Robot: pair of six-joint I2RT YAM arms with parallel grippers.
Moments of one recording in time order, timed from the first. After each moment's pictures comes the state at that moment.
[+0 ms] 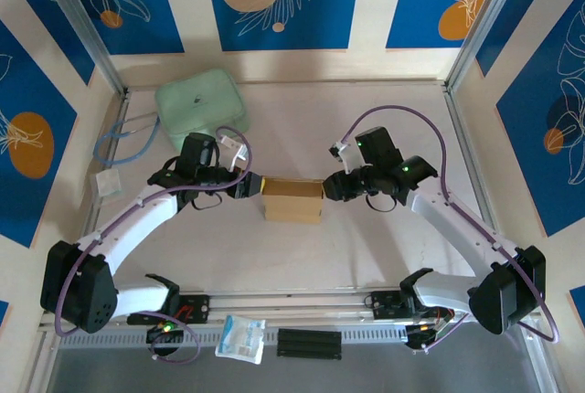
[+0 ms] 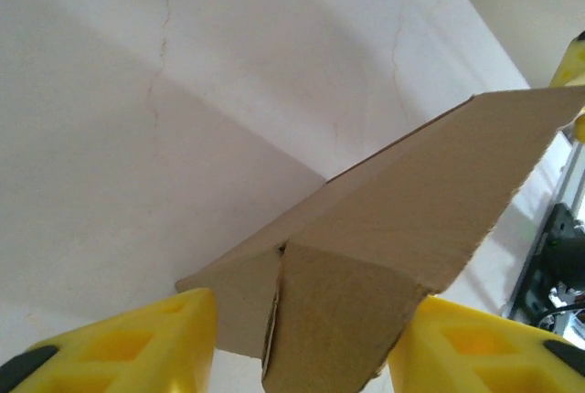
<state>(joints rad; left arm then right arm) -0.42 1.25 0.87 -0.36 0.59 -0.17 0.50 1.20 1.03 -0.78 -0.38 0.14</state>
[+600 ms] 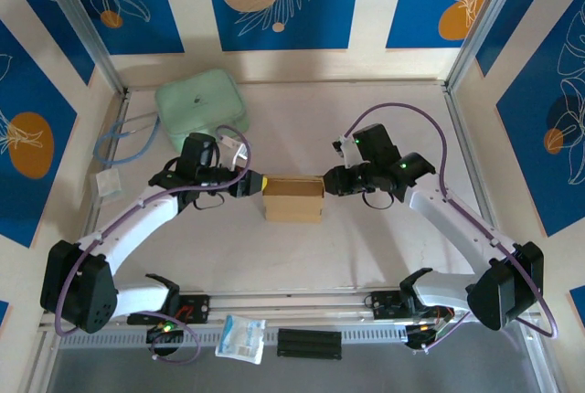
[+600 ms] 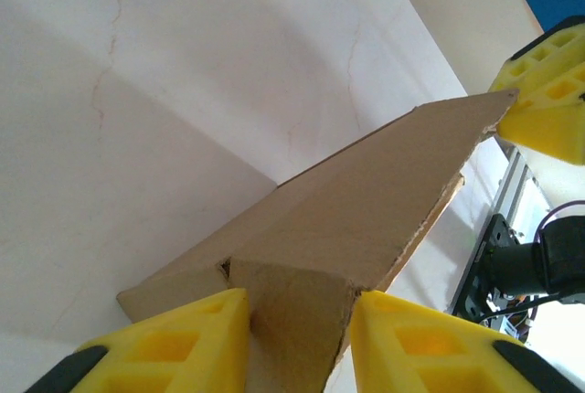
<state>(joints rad) -0.43 1.25 0.85 -0.31 0.67 -0.27 0.51 1.22 1.06 -0.78 -0.34 0.33</state>
